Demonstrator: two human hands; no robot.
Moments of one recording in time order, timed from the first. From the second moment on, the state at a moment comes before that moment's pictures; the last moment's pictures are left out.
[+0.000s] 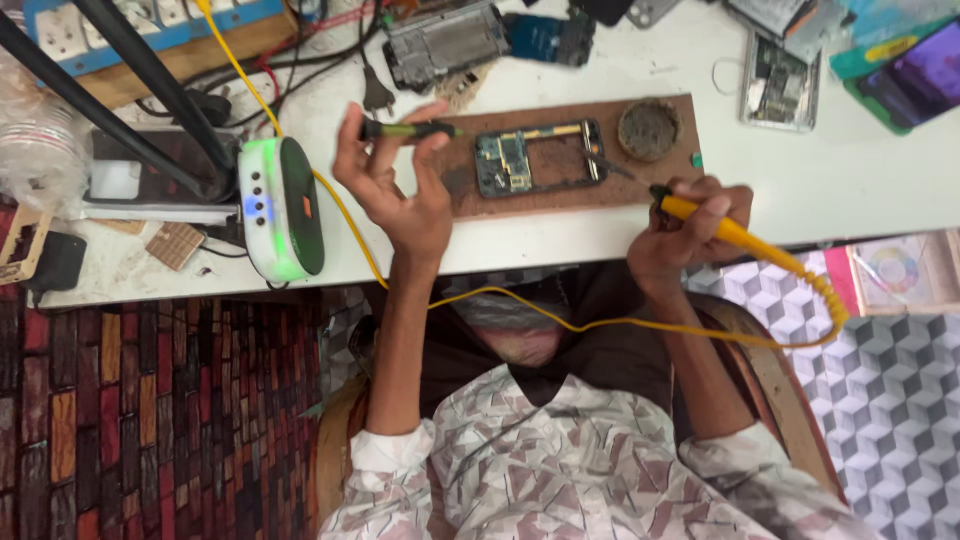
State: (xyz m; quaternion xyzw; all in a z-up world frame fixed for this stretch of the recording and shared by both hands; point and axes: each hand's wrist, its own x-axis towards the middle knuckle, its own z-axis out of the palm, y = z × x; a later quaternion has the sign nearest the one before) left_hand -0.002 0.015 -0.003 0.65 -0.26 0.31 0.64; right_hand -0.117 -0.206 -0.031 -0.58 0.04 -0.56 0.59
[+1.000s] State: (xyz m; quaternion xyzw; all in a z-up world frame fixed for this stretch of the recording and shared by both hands) left_hand 0.021 0.000 0.030 0.45 -0.26 0.09 0.85; right_hand -0.114 -0.204 -0.032 -0.52 0.00 -0.56 0.65
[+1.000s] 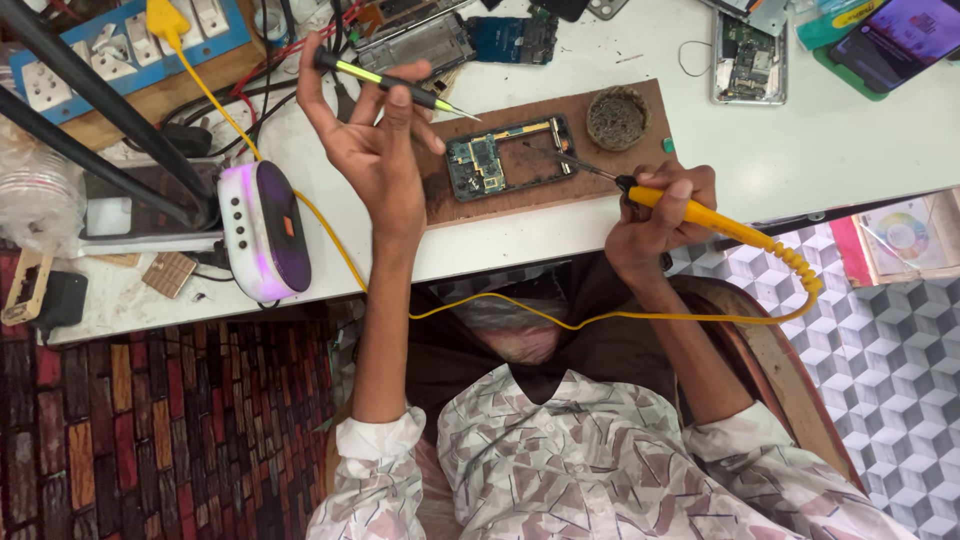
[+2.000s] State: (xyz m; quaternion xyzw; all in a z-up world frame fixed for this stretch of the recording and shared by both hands) left_hand 0.029 -0.002 0.018 0.76 -0.39 0.28 0.43; right_hand -0.105 -0.186 -0.027 -0.56 0.00 -0.58 0.60
